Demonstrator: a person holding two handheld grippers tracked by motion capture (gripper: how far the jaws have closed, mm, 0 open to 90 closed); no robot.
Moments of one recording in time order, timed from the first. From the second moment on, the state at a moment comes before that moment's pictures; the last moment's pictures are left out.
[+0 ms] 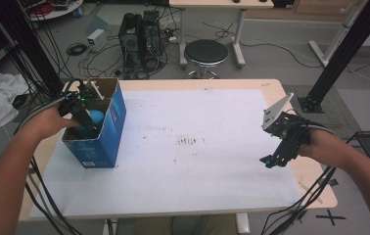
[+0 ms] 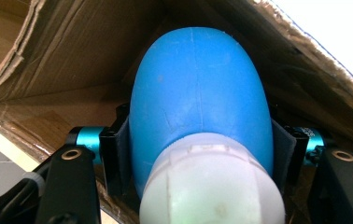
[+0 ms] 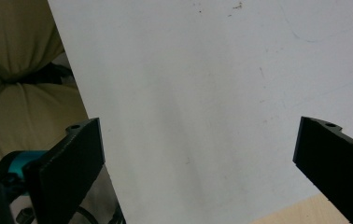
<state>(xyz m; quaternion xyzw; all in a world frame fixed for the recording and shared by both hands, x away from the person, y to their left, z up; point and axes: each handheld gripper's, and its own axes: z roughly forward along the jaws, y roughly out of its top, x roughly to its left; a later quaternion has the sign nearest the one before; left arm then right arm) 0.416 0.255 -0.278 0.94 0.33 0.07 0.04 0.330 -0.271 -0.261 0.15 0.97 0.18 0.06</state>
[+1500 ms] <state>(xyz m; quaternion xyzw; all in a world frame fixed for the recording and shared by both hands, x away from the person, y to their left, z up) 0.374 0.211 -0.170 0.93 0.27 0.09 0.22 0.319 -0.271 -0.252 0.15 0.97 0.19 0.08</state>
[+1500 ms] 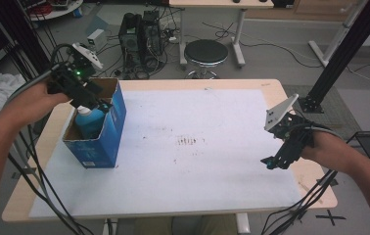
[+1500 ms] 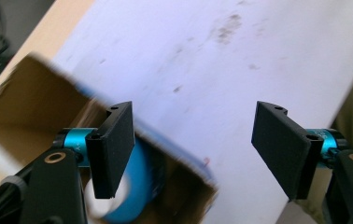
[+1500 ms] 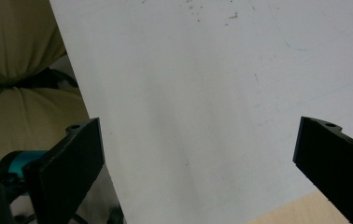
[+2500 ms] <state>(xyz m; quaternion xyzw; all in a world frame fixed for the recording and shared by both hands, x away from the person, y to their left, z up) 0.404 0.098 -0.197 0.96 0.19 0.09 0.18 0.318 -0.268 -0.249 0.15 0.97 0.19 0.08</state>
